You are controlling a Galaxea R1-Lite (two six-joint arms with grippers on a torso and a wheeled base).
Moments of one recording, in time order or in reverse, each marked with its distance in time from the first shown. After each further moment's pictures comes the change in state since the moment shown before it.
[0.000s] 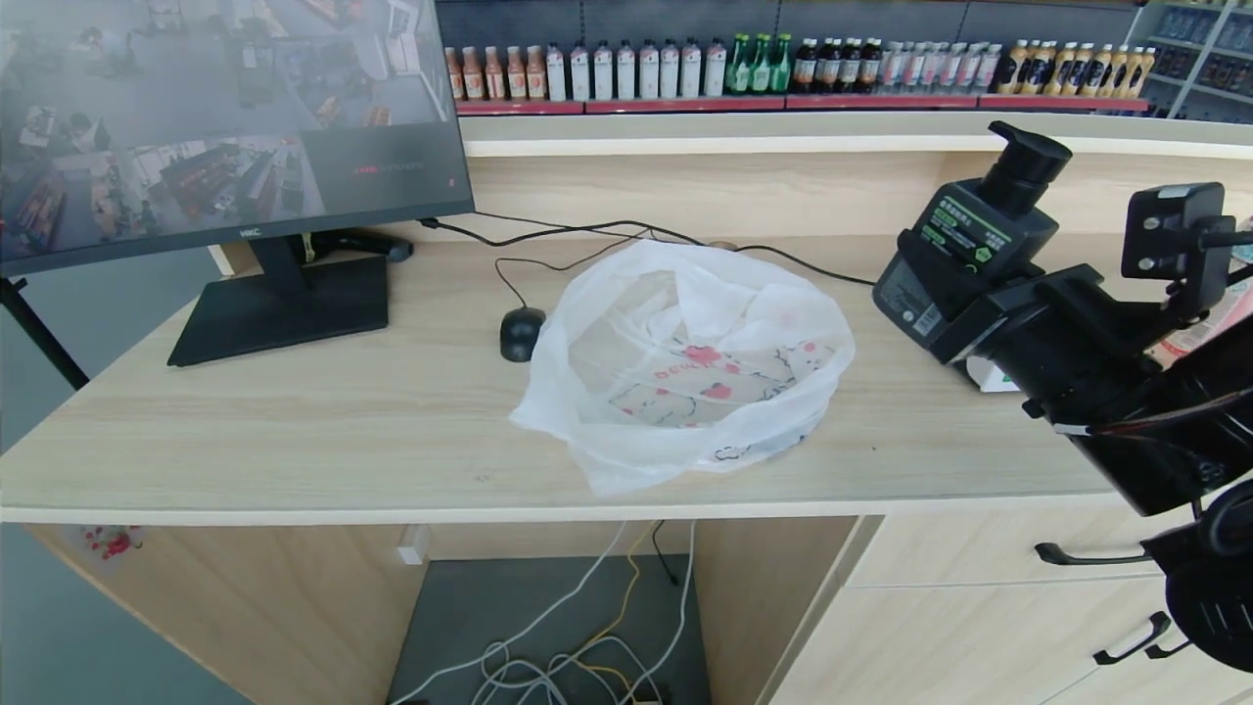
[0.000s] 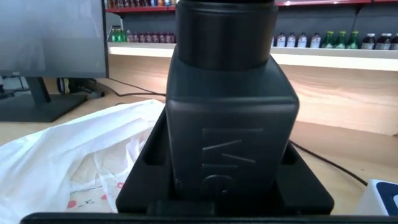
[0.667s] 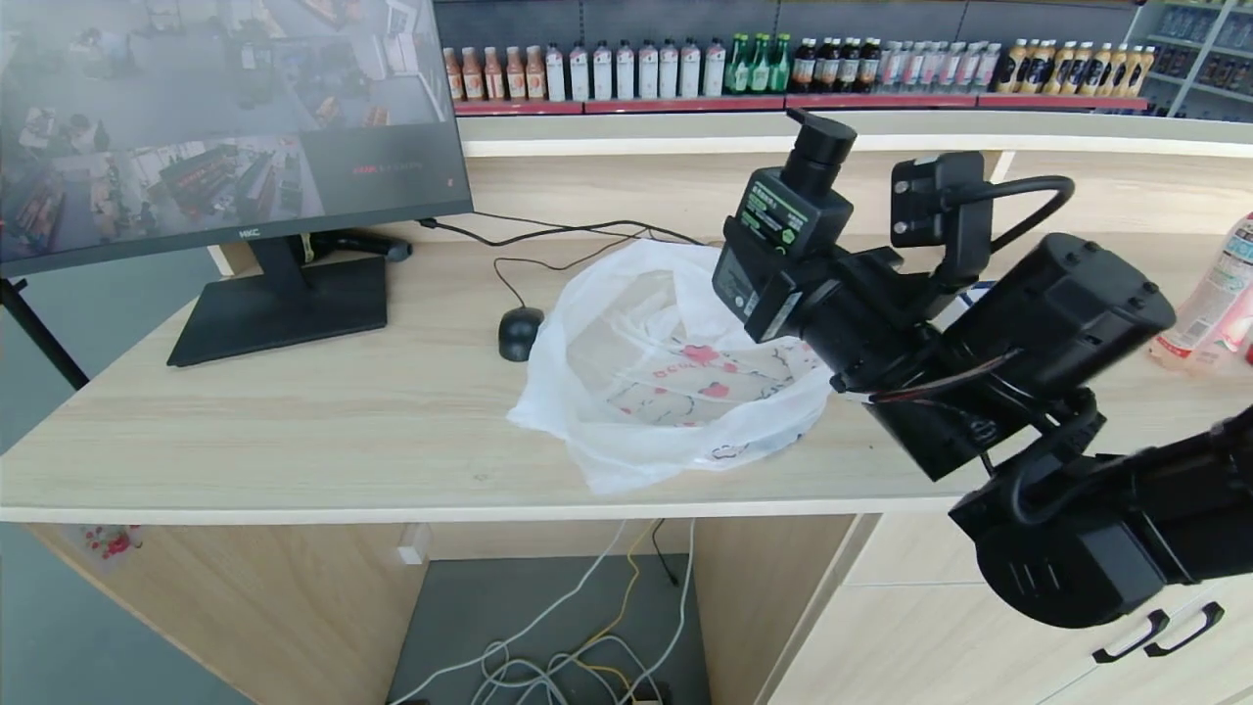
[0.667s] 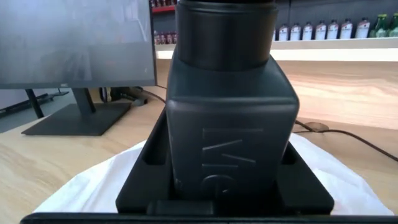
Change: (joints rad) left arm 0.000 0.000 0.000 0.000 0.000 0.000; right arm 0.302 0.187 -0.347 0.176 -0.198 -0.024
